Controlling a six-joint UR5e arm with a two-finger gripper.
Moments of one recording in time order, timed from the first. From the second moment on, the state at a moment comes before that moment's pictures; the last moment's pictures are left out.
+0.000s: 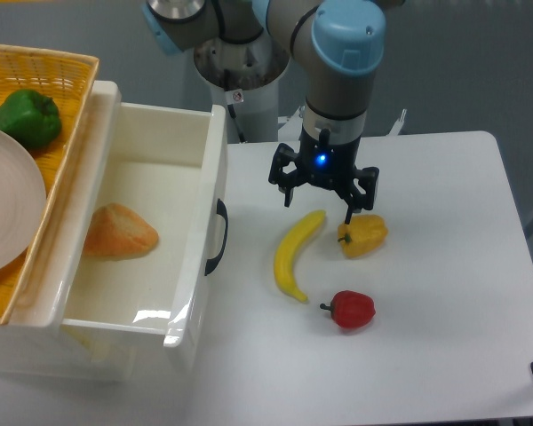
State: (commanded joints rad) arm 2.55 -1.75 -1.56 -1.27 1.44 0.84
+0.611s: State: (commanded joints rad) arm 2.53 -1.77 -1.60 -1.27 1.51 0.84
